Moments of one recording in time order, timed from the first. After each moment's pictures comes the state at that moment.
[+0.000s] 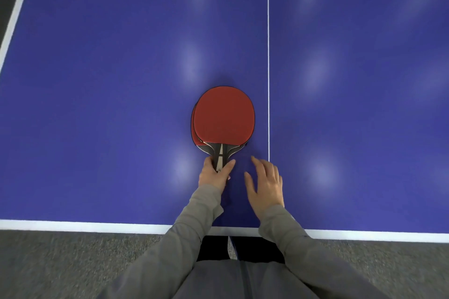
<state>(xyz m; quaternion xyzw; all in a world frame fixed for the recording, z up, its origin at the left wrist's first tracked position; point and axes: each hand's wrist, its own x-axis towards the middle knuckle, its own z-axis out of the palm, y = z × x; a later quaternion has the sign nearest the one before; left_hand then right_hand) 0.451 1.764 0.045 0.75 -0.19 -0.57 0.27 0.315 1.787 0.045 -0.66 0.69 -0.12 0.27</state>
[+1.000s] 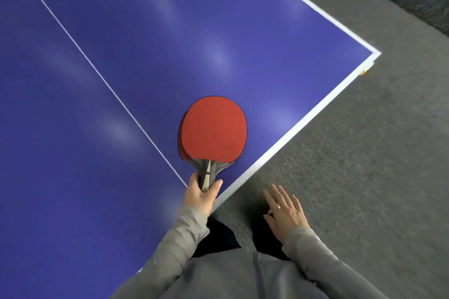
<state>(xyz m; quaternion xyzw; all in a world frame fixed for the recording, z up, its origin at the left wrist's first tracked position) 0.306 1.835 0.097 0.60 -0.52 -0.59 0.13 0.153 2.002 0.050 -0.47 0.81 0.10 0.34</state>
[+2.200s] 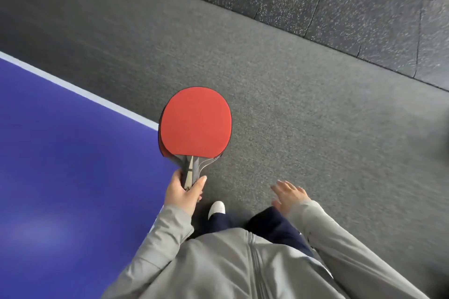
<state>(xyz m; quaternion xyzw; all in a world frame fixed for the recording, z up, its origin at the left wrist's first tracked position) -0.282 1.850 0.128 0.48 -0.65 -0.59 0.05 -0.422 2.095 0.045 -0.28 0.87 0.10 0.39</state>
